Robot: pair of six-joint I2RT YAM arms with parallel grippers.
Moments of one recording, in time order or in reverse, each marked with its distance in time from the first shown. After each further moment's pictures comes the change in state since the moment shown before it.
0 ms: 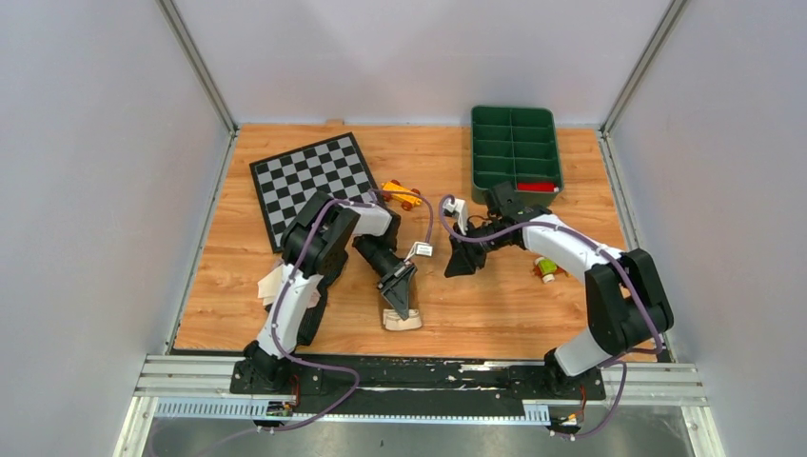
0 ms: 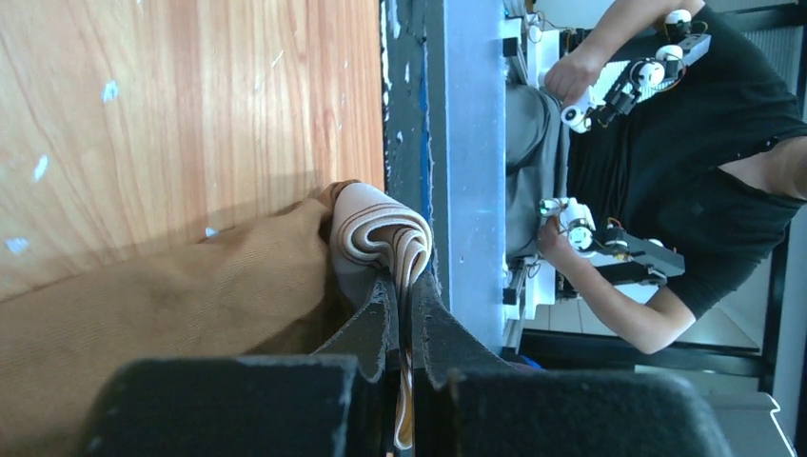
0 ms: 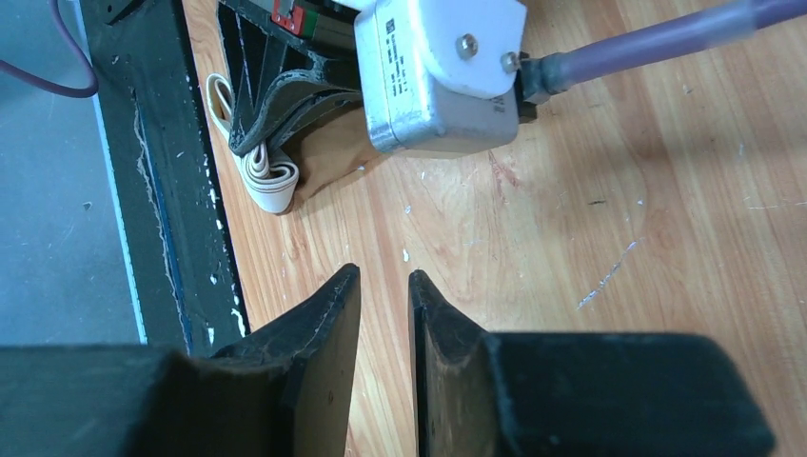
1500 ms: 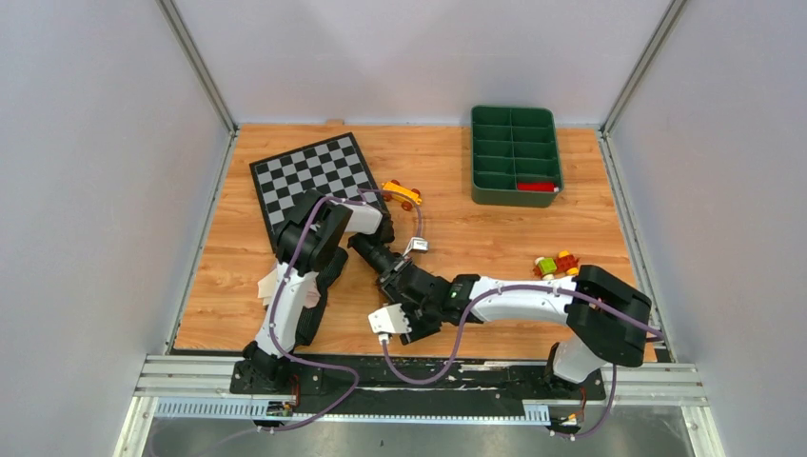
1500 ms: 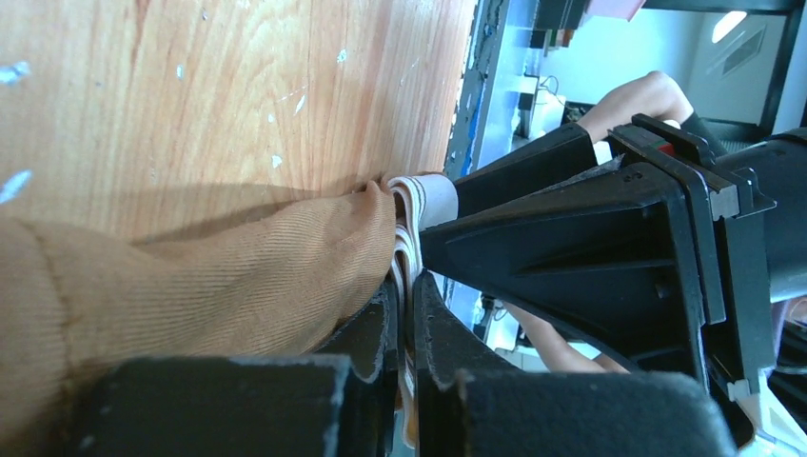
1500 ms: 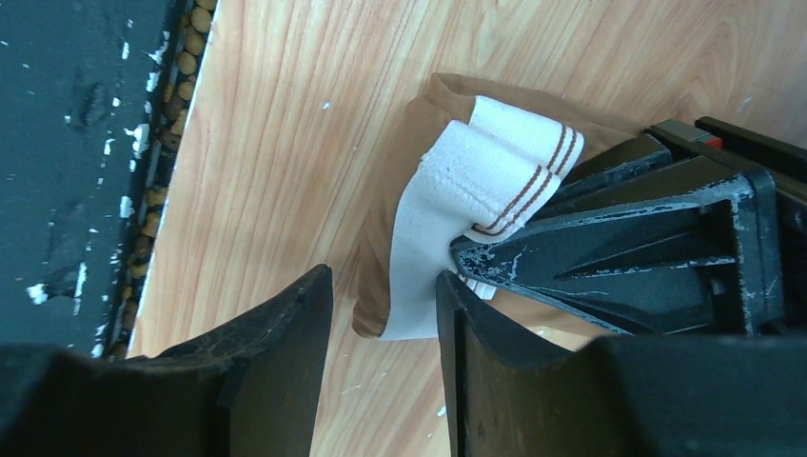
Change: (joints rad) left arm 0.062 -0.025 -0.085 0.353 -0.058 -0.477; right arm 0.733 0.038 -0.107 0.193 0.656 -0.357
